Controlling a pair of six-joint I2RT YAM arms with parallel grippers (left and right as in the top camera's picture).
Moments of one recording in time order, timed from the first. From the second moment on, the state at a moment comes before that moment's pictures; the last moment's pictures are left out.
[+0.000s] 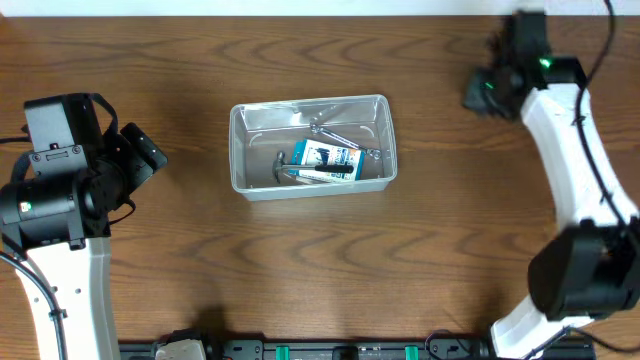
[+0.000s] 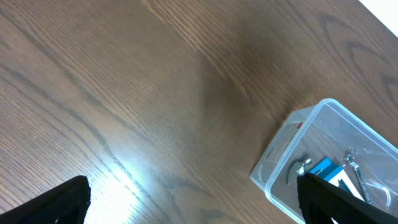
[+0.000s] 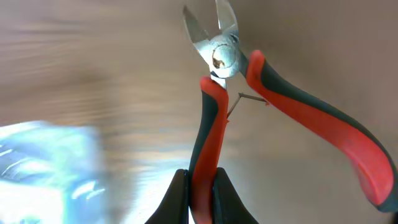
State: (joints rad) left arm 0.19 1.20 1.46 -1.27 -0.14 -0.52; right arm 0.09 1.81 1.69 -0.94 0.01 0.18
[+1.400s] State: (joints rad) left arm 0.19 1.20 1.46 -1.27 -0.14 -0.46; right arm 0.46 1.96 1.92 -1.08 0.06 -0.19
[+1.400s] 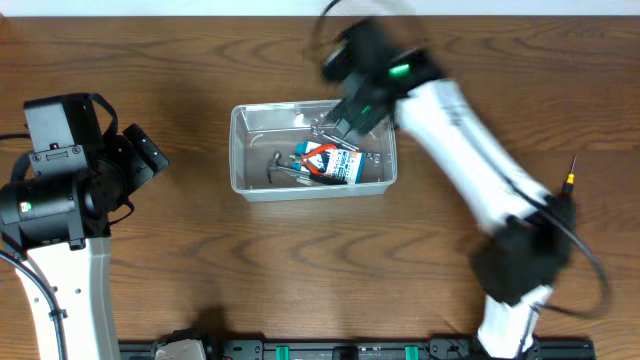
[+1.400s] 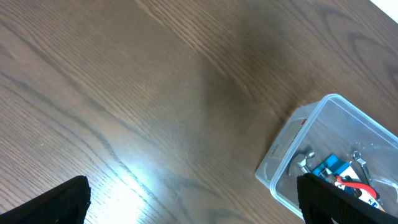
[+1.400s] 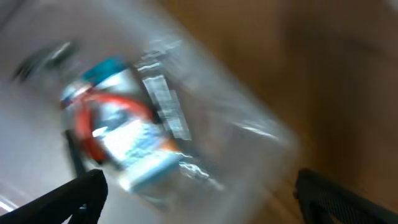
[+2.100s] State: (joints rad) left arm 0.19 1.20 1.46 -1.27 -0.14 -0.46; right arm -0.47 1.70 1.58 -1.19 0.11 0.27
